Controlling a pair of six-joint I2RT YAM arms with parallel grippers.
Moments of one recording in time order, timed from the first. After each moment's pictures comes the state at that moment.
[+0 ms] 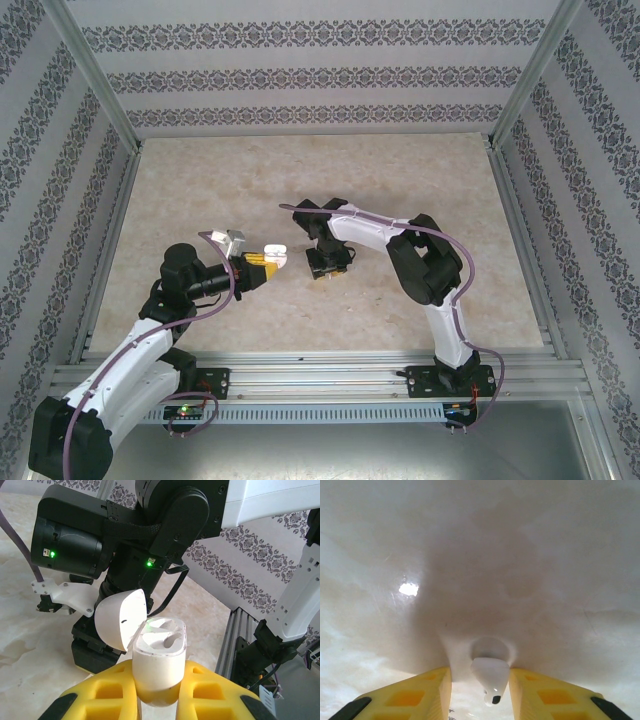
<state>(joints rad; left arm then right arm) -0.28 0.77 0.36 0.19 0.82 -0.32 0.74 2.12 1.55 -1.02 -0.10 0.50</state>
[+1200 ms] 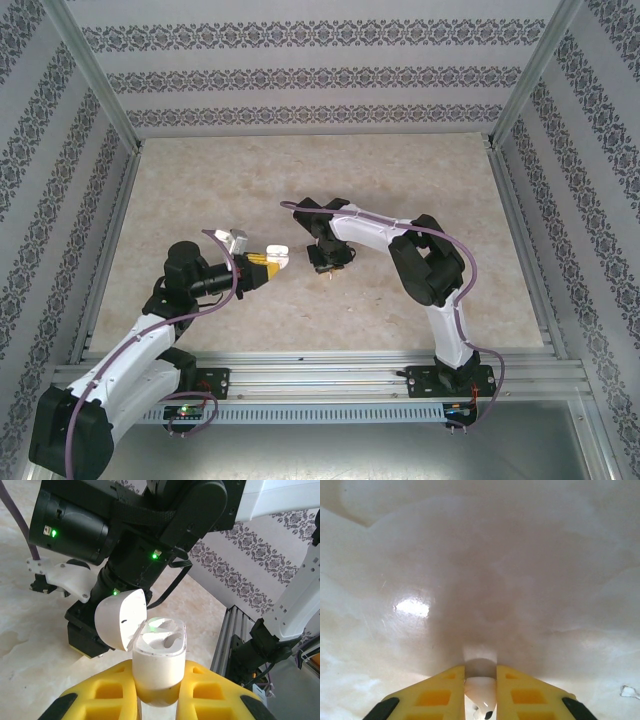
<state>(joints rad) -0.28 0.82 0.36 0.22 0.84 -0.35 0.74 2.10 1.53 -0.98 -0.04 0.53</state>
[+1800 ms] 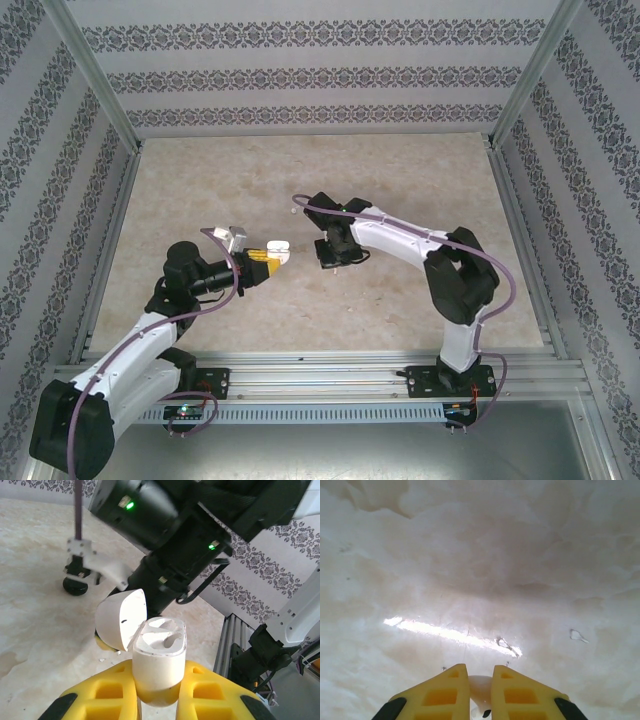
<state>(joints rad) -0.28 0.86 0.34 0.35 0.84 -0.38 0.74 1.85 1.39 -0.92 -0.01 0.54</state>
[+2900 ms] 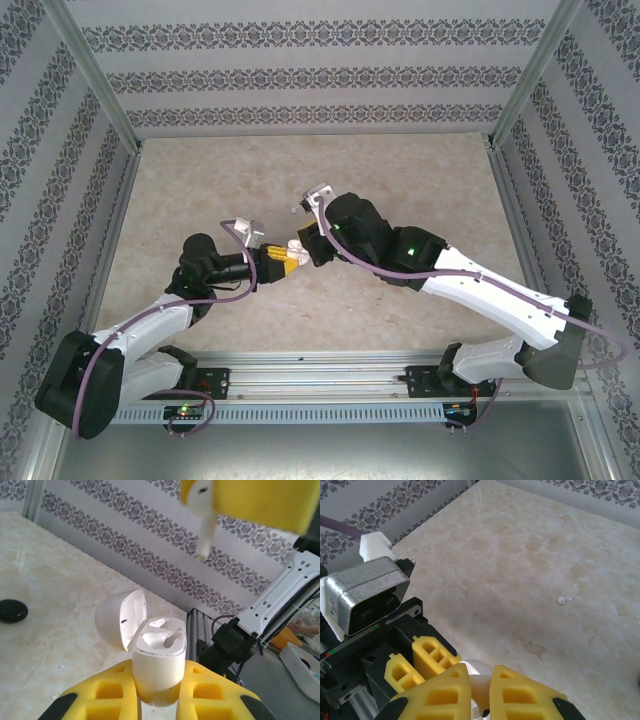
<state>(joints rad) -0.39 1.10 0.39 0.71 0.96 -0.46 1.01 1.31 1.35 -0.60 0.14 0.28</state>
